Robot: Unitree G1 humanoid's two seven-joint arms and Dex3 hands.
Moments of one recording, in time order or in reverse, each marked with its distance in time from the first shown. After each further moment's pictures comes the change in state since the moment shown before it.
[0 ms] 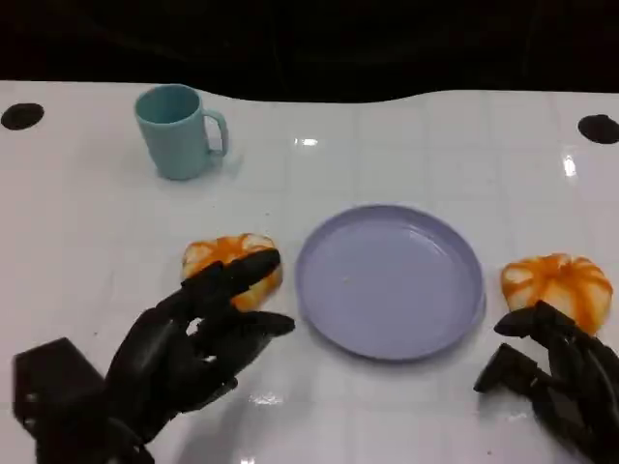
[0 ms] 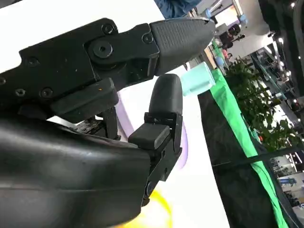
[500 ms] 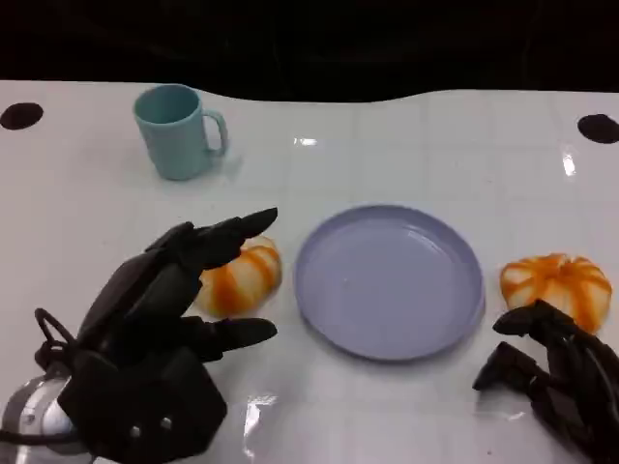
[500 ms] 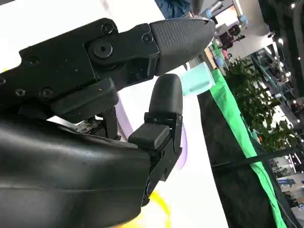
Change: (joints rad) left arm -0.123 0.203 -0.102 -0.064 0.584 -0.110 0.263; right arm -0.010 0.001 -0.002 0.014 0.001 -0.006 0.005
